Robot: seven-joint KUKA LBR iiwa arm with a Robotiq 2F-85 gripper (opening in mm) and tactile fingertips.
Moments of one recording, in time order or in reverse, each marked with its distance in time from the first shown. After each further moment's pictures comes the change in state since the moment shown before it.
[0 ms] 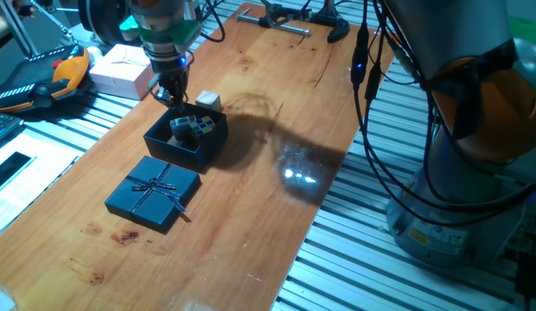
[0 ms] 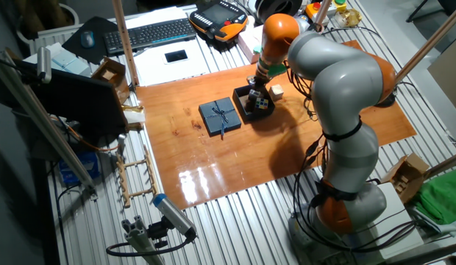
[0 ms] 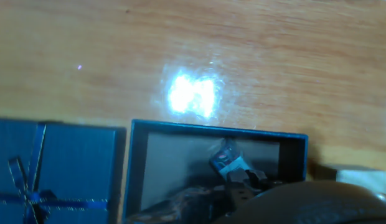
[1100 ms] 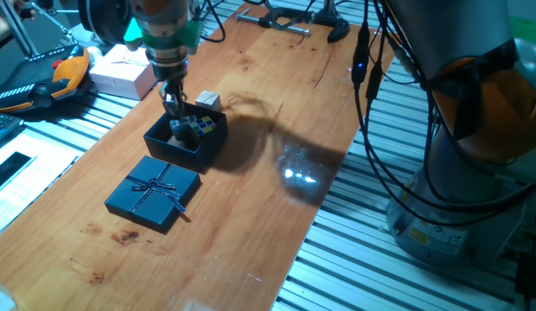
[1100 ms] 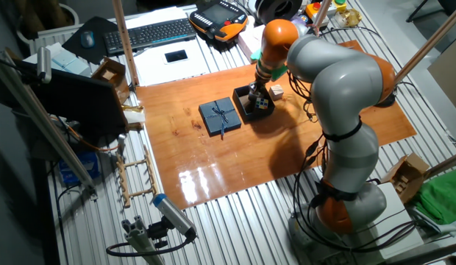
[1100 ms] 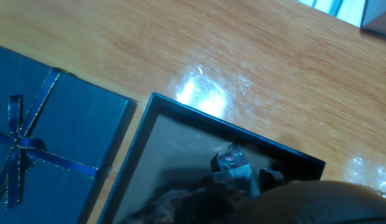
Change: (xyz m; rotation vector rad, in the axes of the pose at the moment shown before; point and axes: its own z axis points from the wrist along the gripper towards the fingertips) arm 0.000 0.002 0.017 0.014 -0.037 -0.278
